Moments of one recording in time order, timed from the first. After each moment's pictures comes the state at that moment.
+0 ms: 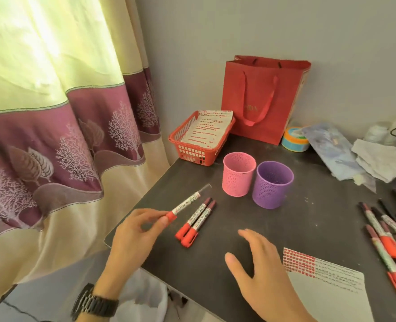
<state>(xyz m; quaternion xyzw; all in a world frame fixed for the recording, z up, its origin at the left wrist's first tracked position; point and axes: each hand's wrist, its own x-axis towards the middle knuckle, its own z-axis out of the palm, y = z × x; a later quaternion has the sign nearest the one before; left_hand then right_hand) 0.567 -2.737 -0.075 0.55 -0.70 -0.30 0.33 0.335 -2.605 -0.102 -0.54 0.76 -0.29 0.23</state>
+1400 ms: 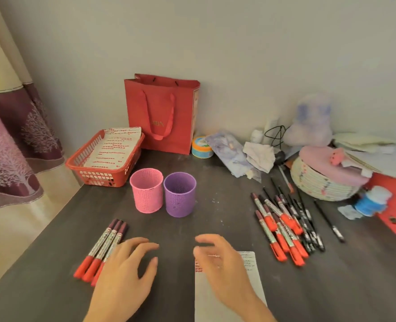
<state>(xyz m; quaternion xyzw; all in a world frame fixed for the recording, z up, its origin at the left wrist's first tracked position) 0.445 -2.699 -0.105 0.38 -0.86 -0.17 0.28 0.267 -2.571 -0.093 -0.37 0.71 -0.54 0.26</state>
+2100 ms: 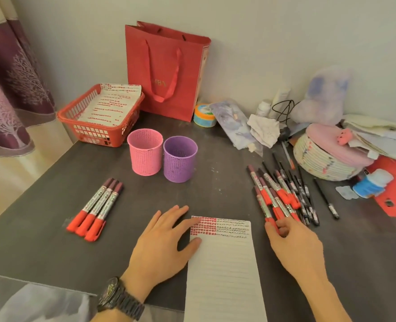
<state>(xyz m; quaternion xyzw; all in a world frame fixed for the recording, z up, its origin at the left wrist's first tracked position) 0.392 -2.661 -0.136 0.29 -0.93 -0.18 0.10 0.159 -2.482 -0.100 -0.25 0.95 -0.20 0.05</state>
